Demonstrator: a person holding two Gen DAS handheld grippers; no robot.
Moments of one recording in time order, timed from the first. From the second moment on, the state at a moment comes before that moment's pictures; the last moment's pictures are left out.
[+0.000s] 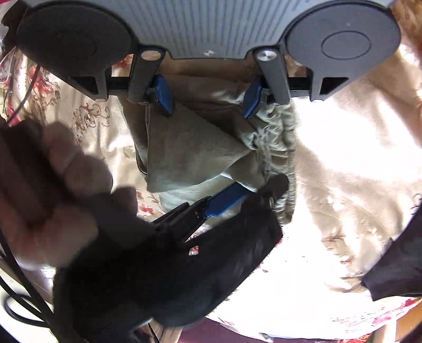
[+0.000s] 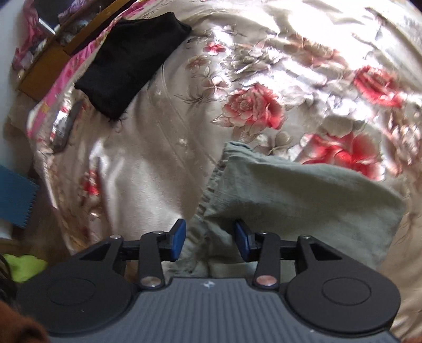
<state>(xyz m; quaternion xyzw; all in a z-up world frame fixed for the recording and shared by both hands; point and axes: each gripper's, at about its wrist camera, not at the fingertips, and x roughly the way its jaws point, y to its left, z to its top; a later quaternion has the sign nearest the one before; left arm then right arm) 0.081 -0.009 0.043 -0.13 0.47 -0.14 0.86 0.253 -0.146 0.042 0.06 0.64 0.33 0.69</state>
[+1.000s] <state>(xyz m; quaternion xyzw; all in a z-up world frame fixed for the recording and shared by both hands) 0.089 -0.035 0.040 -0.08 0.50 -0.11 0.86 0.292 -0.122 0.042 -0.19 0.58 0.43 0.67</state>
